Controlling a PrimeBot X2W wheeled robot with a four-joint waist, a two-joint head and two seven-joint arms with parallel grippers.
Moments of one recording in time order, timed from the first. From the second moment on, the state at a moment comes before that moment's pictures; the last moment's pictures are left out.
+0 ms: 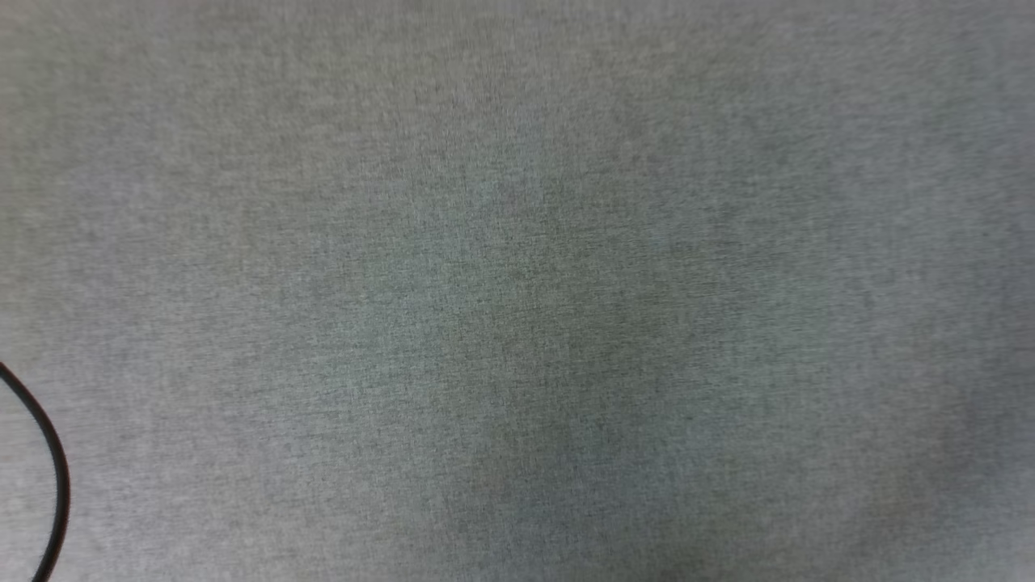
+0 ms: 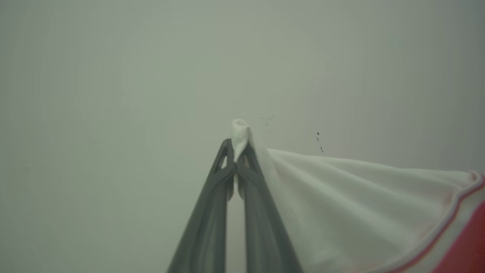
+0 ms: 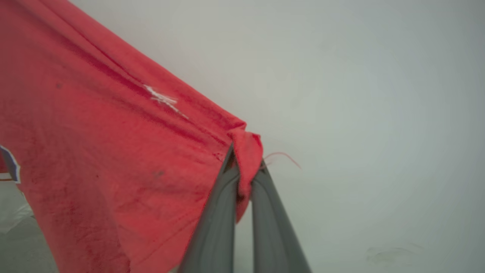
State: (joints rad) left arm -1.87 0.69 -0.30 0.40 -0.49 0.00 -0.04; right arm -1.56 -0.39 0.18 0.26 0.33 0.13 0.41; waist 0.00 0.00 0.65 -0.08
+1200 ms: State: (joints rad) left arm -0.76 0.47 -0.45 0.41 -0.55 -0.06 -0.26; right arm -0.94 -0.33 0.40 0.72 0.43 0.13 0.05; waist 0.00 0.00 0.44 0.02
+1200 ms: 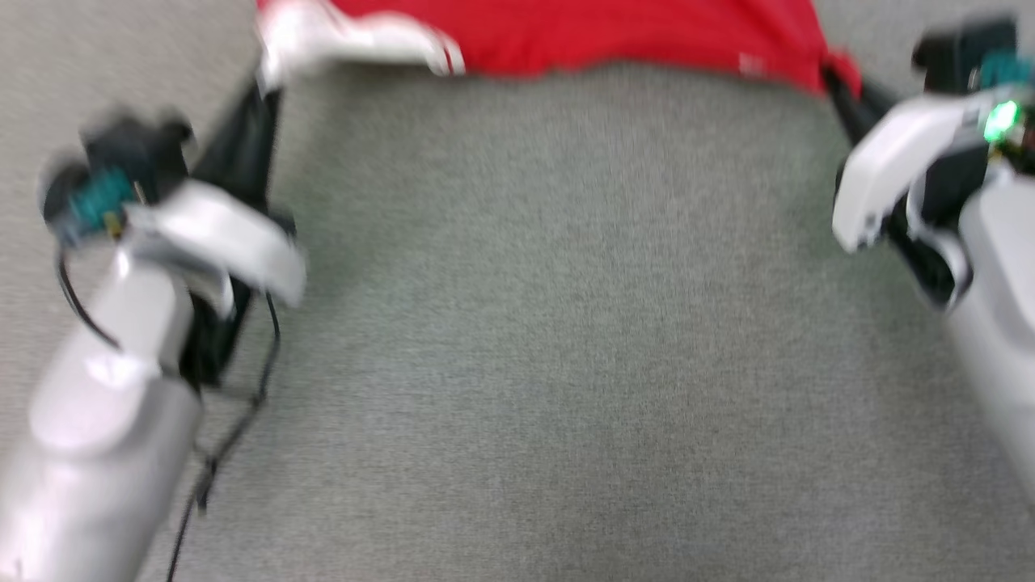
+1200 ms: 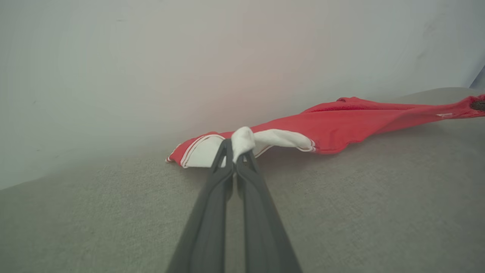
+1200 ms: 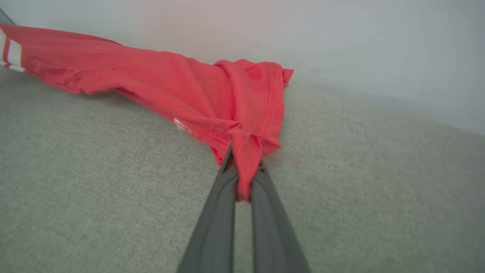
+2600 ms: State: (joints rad) left arm 0.25 0.82 -0.54 -0.23 -0.84 0.03 0.05; right arm 0.09 -0.56 0.27 0.25 0.86 0.13 0.26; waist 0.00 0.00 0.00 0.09
